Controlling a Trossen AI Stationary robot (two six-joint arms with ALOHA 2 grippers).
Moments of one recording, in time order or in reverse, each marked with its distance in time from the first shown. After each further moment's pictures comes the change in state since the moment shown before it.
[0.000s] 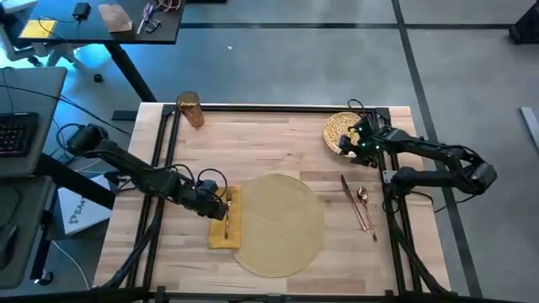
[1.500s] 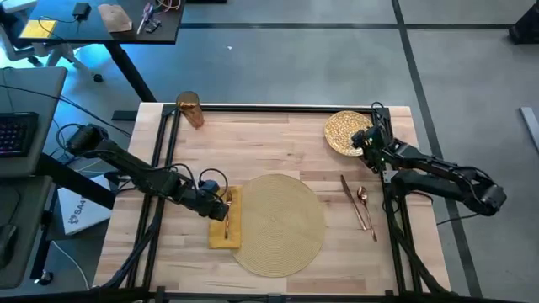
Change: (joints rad) left arm 0.000 0.000 0.000 0.051 0.001 0.018; right arm 0.004 -0.234 -0.206 0.170 0.345 0.394
